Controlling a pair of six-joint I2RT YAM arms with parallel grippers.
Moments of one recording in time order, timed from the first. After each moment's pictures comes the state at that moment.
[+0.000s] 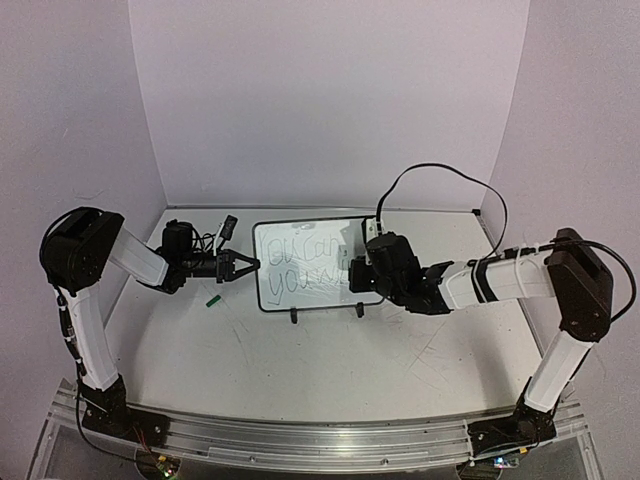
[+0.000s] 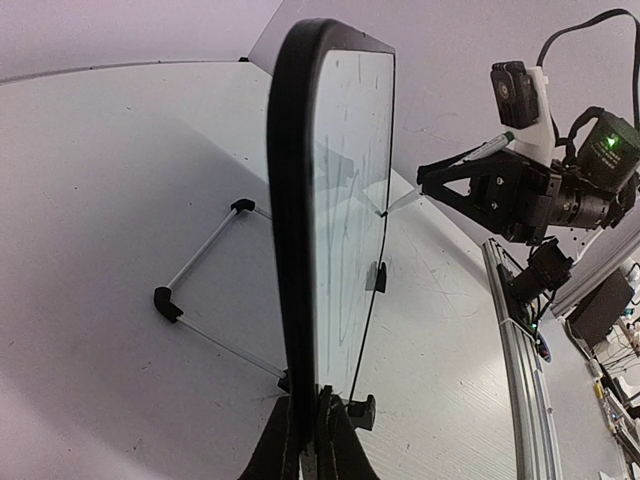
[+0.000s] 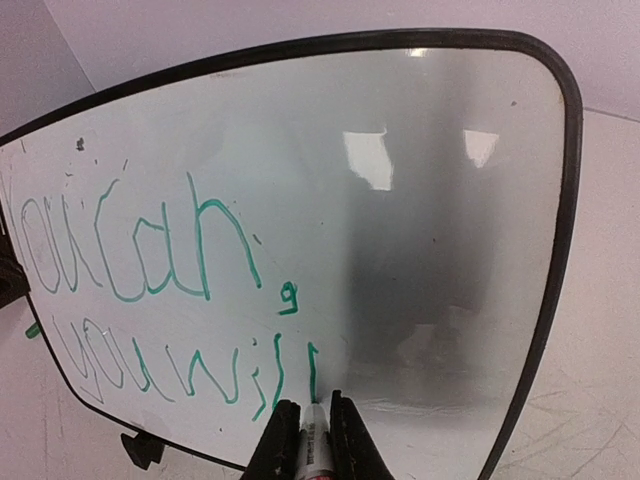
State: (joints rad) left arm -0.28 1.94 0.85 0.76 1.05 -0.25; right arm 0.86 1.75 1.01 0.21 0.42 0.45
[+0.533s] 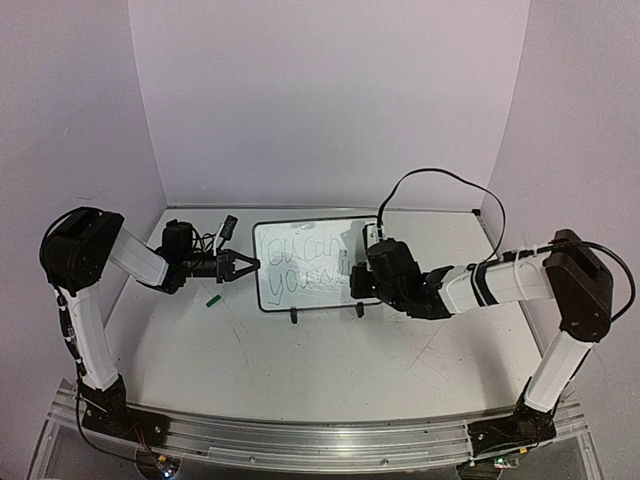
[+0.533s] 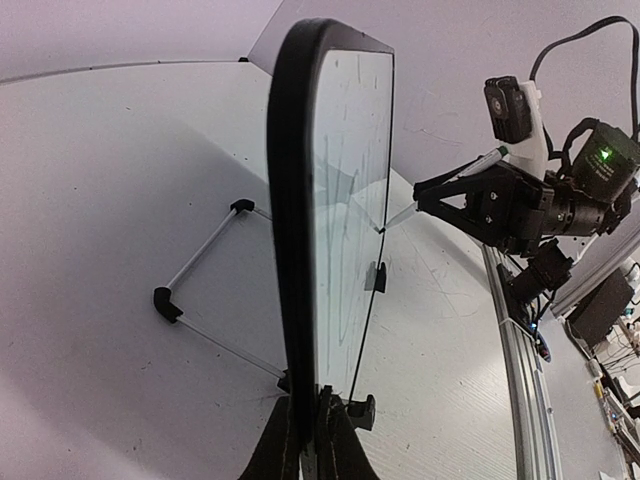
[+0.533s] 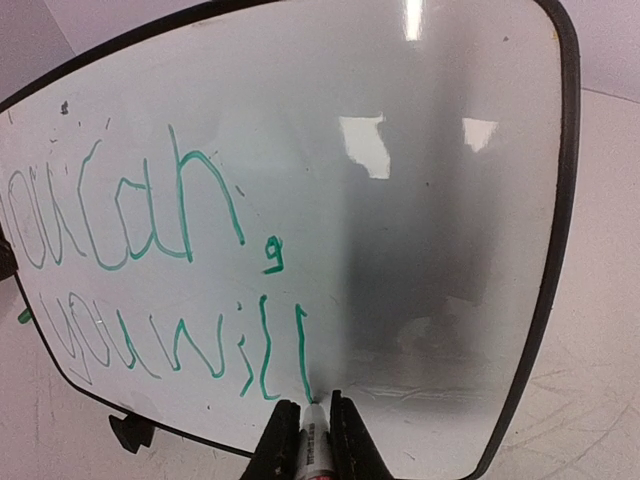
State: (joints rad) left arm -0.28 1.94 0.85 0.76 1.05 -0.25; right arm 0.87 1.75 0.98 0.22 0.42 0.47
